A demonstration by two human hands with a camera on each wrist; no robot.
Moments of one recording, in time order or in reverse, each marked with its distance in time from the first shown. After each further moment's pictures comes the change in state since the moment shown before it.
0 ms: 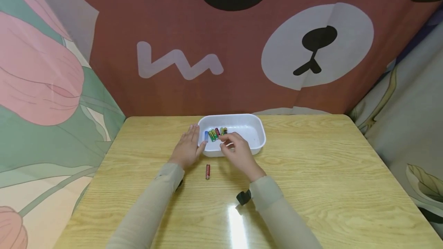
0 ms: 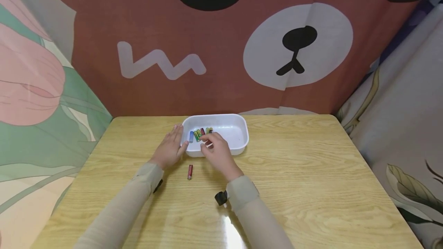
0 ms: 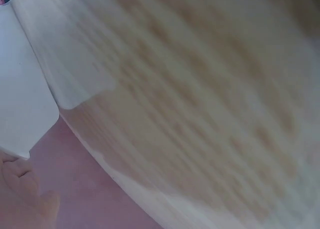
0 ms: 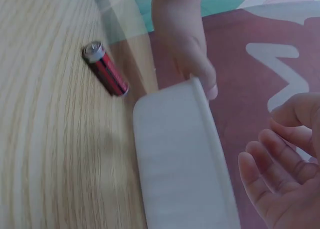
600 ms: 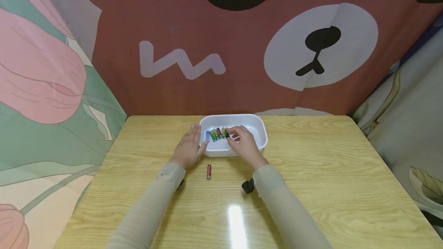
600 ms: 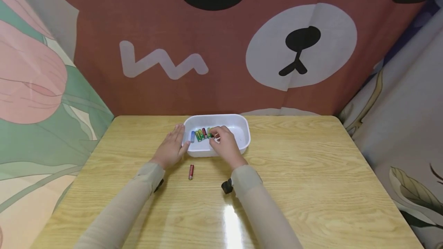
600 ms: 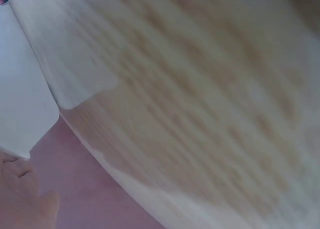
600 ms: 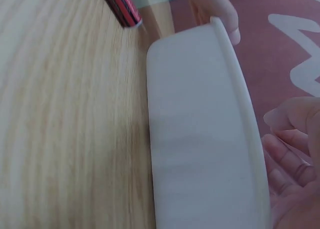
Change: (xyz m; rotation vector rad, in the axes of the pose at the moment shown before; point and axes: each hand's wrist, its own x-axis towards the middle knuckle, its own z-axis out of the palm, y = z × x) left_hand 0.001 0.000 -0.001 0.005 -0.016 -0.006; right_hand 0.026 0.031 -0.009 -0.090 -0.023 0.088
